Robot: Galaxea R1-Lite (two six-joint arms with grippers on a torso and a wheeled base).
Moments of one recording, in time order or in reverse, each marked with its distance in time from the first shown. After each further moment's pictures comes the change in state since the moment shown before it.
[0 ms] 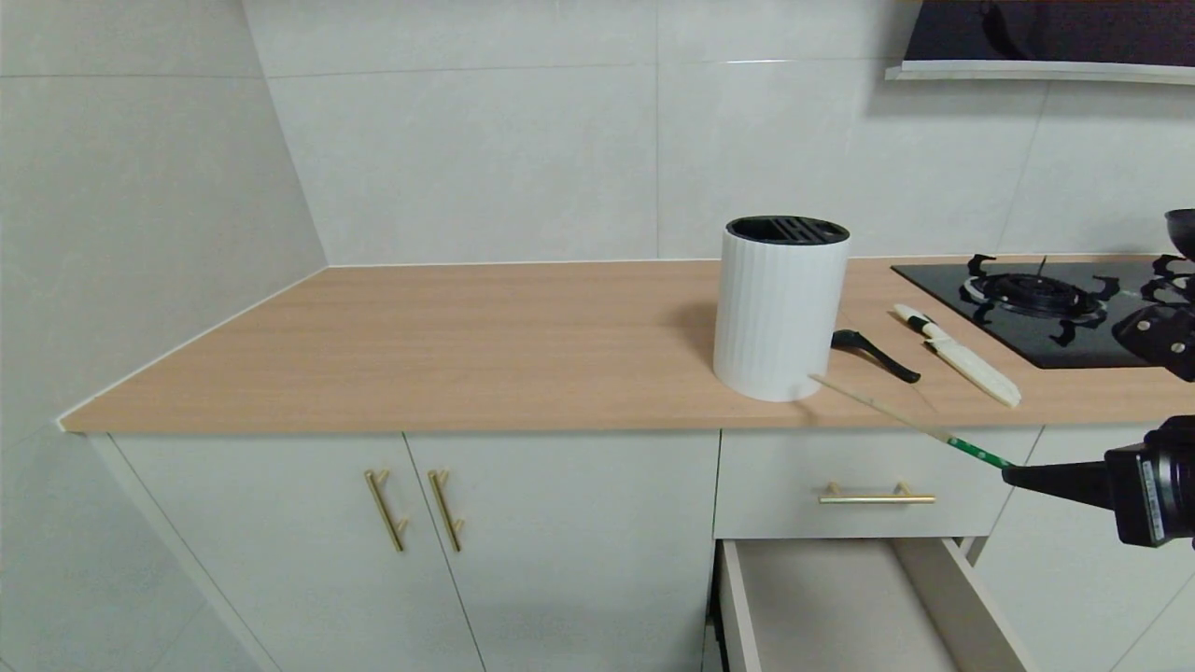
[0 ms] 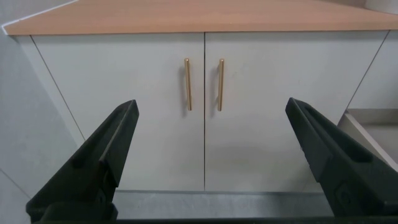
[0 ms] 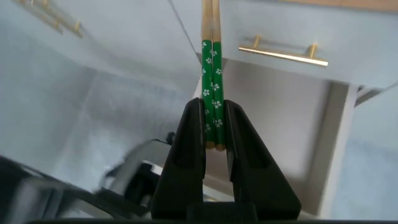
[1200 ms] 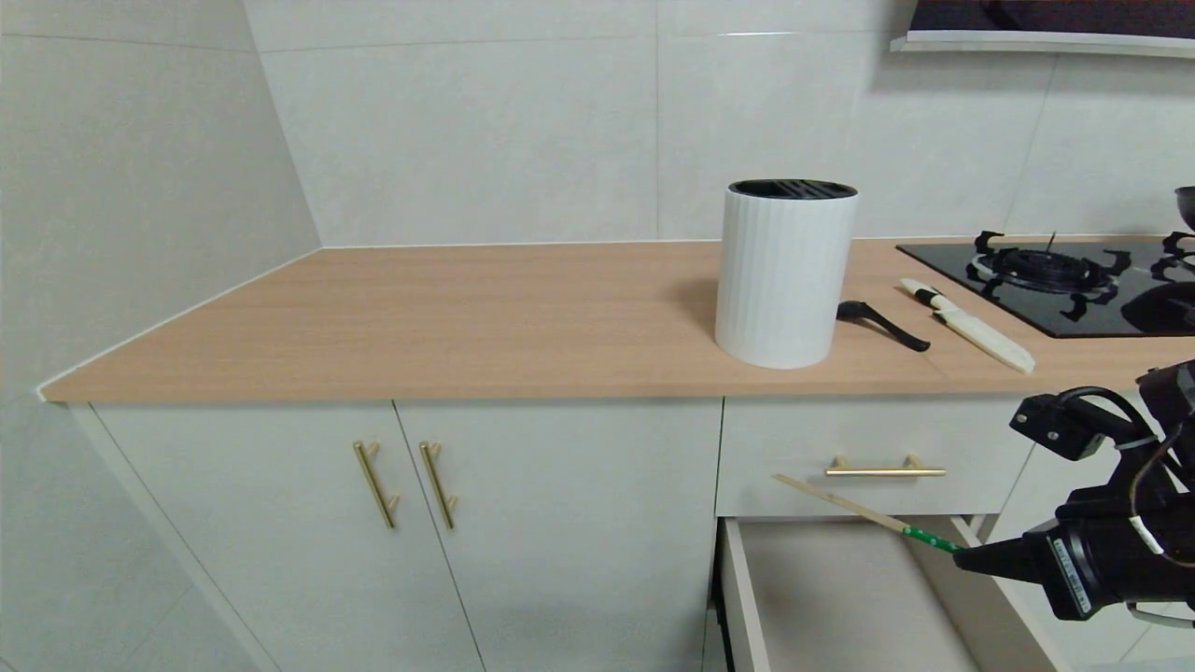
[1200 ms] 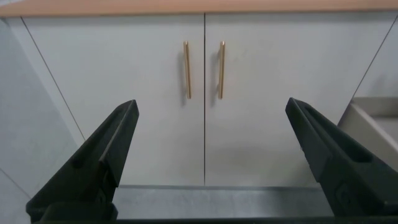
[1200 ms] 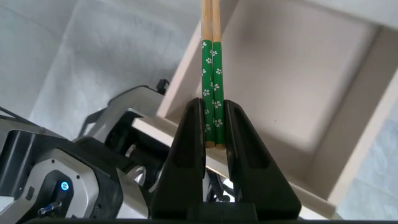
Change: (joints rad) left arm 0.000 0.000 0.000 0.000 0.000 0.000; right arm 0.069 0.152 0.087 -0.003 -0.005 -0.064
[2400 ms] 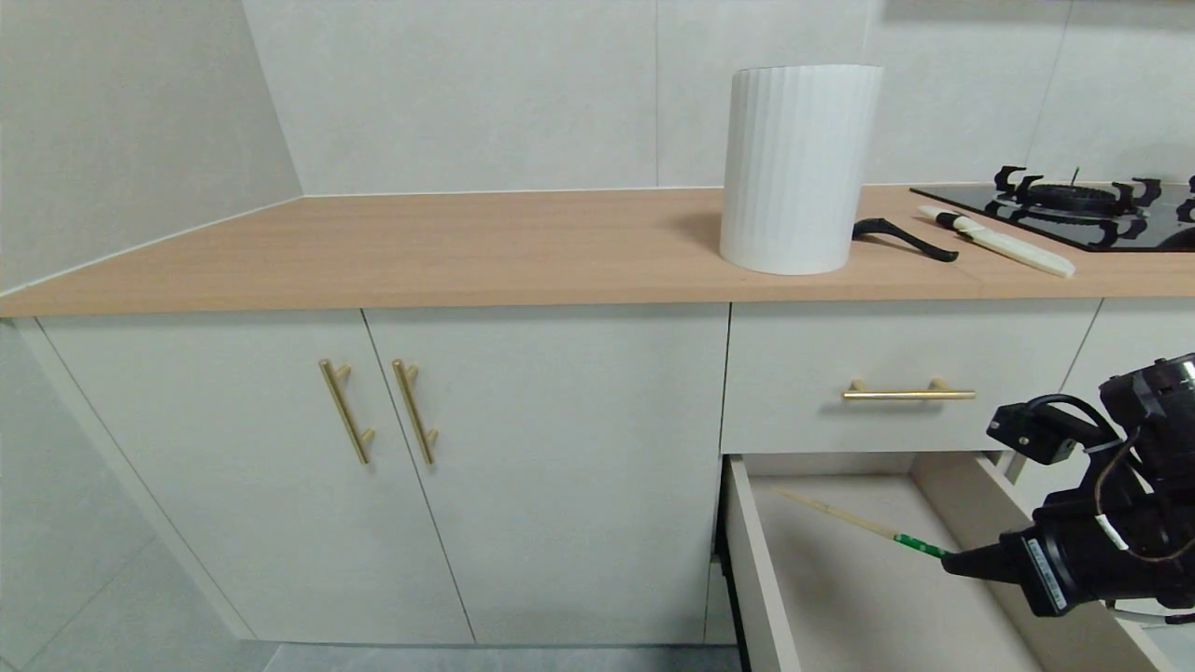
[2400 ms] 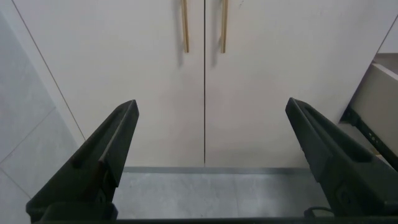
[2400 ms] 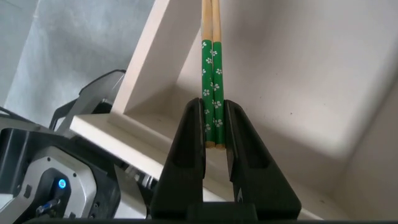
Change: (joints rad) left arm 0.000 0.000 0.000 0.000 0.000 0.000; right arm -0.001 0.072 -0.004 -0.026 -0.009 0.003
